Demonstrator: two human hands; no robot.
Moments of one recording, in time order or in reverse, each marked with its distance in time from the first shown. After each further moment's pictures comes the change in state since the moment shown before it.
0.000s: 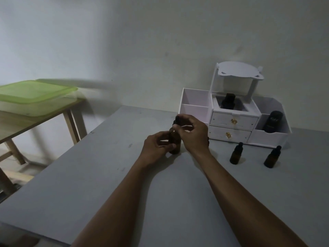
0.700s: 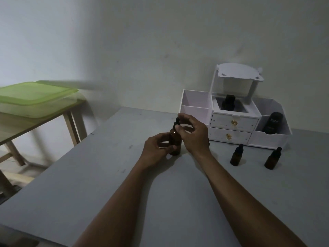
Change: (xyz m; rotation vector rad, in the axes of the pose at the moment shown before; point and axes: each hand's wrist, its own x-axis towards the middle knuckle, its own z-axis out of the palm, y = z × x) left_hand -0.002 0.003 0.002 -0.011 0.006 -0.027; right_hand 0.001 0.001 0.001 0.024 0.001 -0.007
